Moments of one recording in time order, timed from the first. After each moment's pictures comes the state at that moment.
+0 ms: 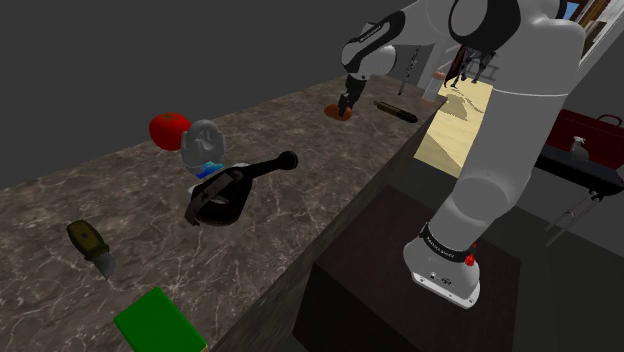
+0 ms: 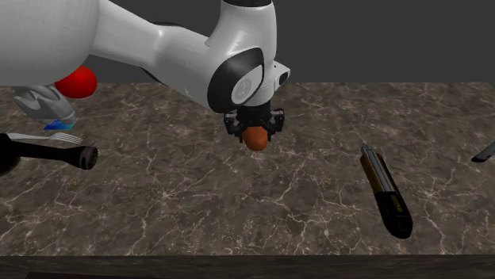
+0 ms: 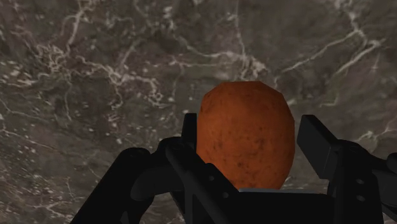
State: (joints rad) arm -0.14 0.26 -0.37 -2.02 0.16 2.40 -0.67
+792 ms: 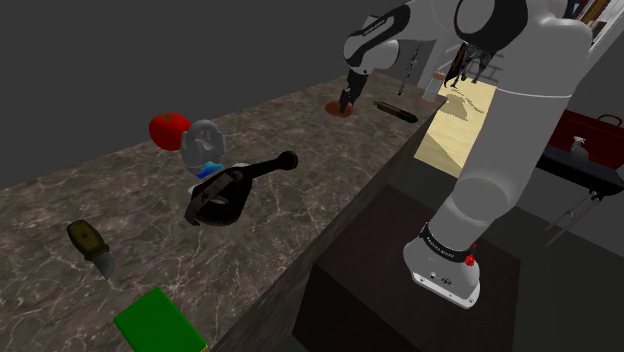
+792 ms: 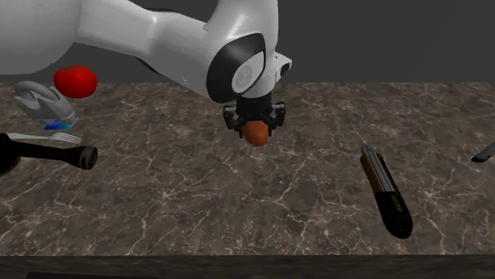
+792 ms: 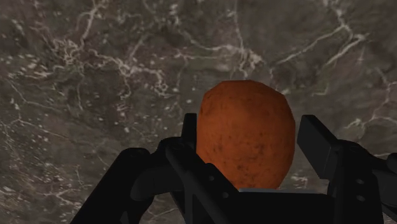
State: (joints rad) arm -0.14 0.23 -0.38 -2.00 0.14 2.36 -0.65
